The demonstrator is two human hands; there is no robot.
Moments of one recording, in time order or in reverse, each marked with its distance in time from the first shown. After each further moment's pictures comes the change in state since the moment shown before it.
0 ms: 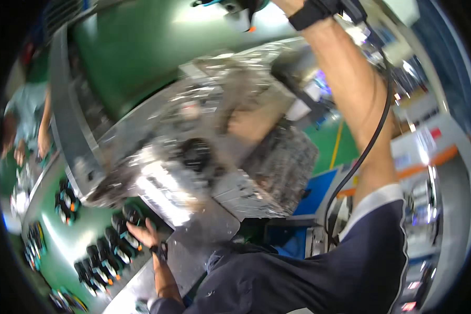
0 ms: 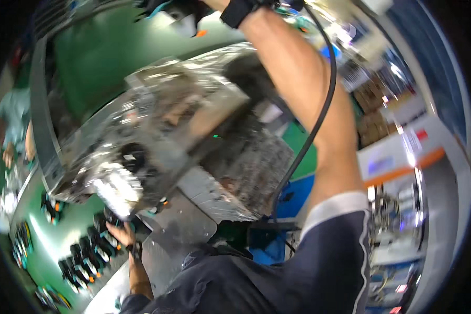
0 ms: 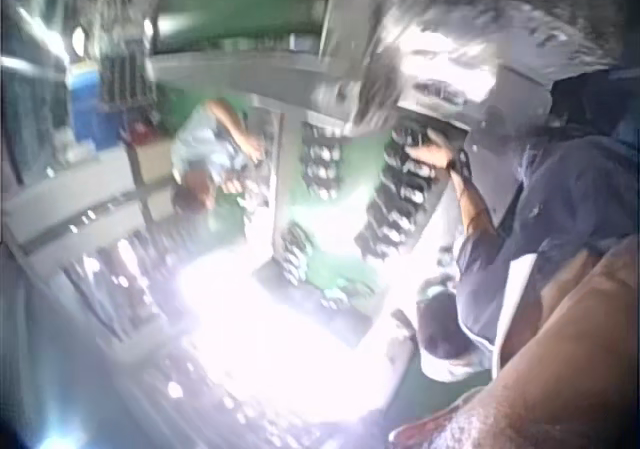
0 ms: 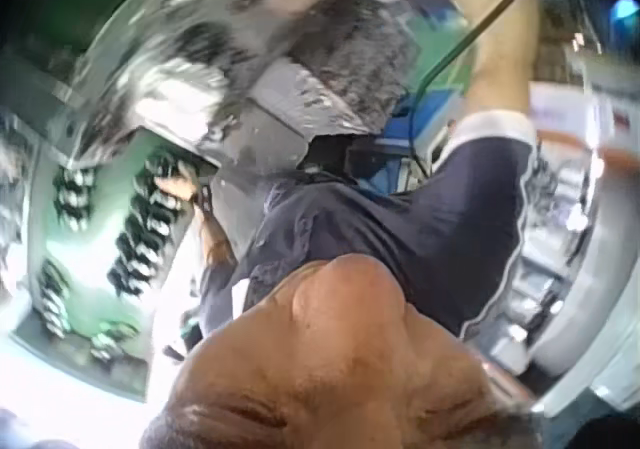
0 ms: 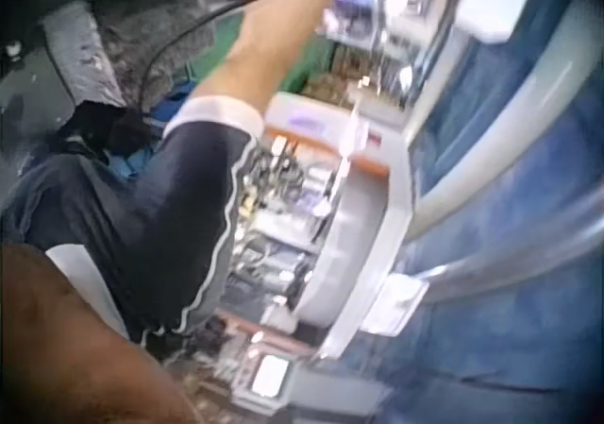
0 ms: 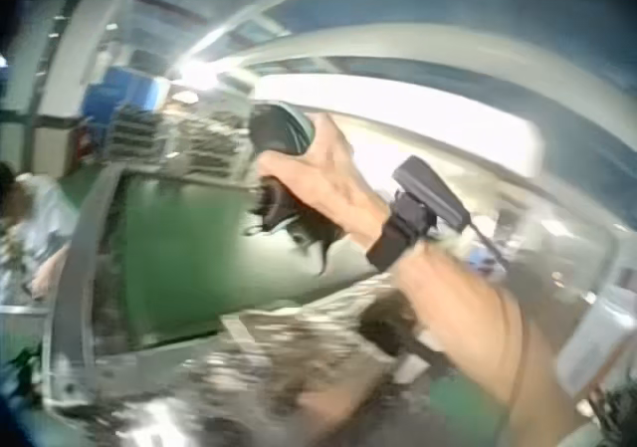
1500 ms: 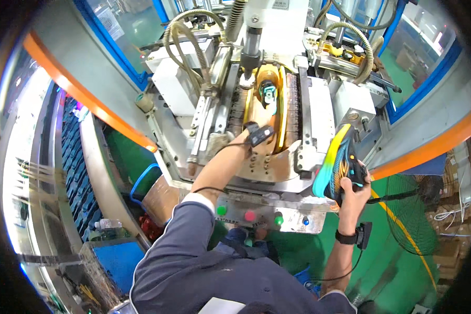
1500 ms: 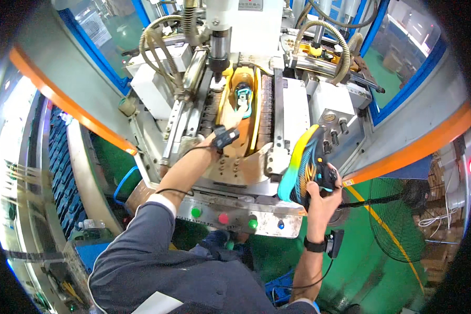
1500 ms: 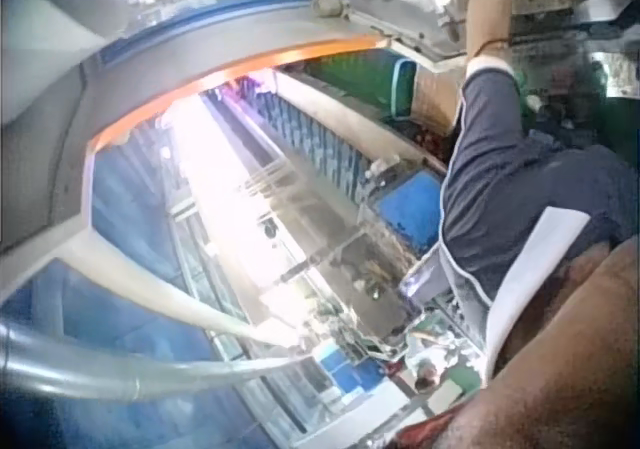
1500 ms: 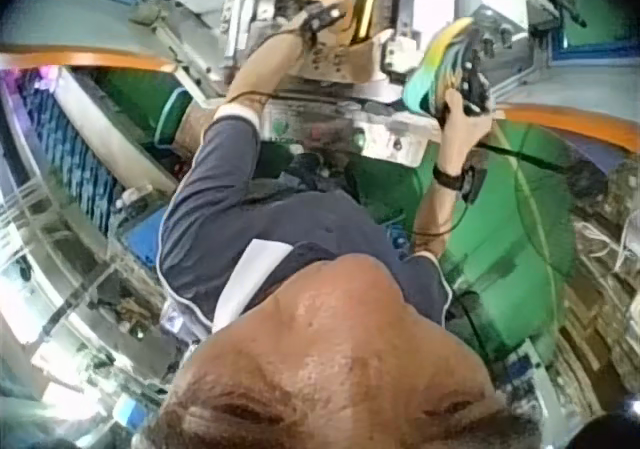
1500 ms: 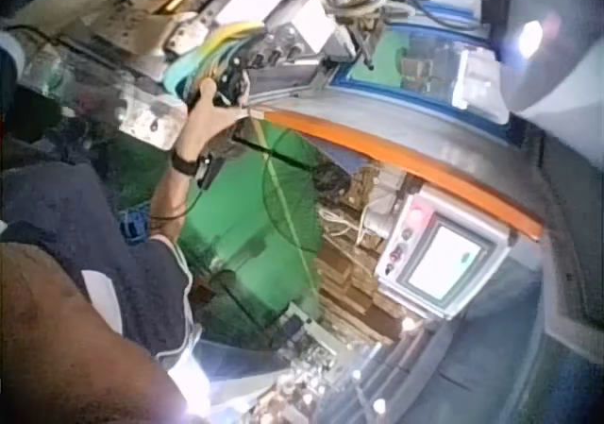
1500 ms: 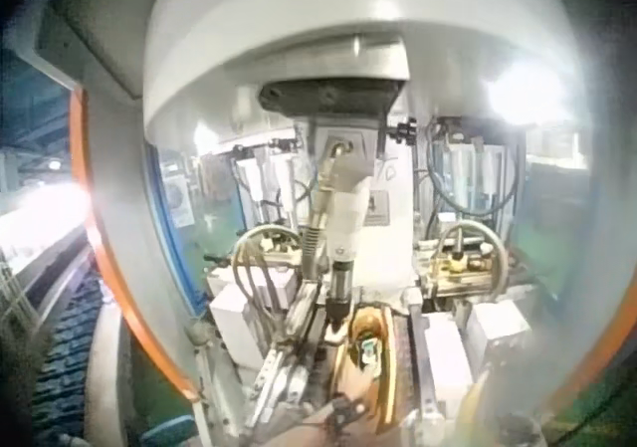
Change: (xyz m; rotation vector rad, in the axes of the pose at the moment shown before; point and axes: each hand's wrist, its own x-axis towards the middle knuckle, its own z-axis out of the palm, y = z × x) left_hand -1.046 0.563 -0.011 -0.827 -2.036 1.185; right_hand -0.802 -0.784 -0.545 -1.344 1.774 1.414
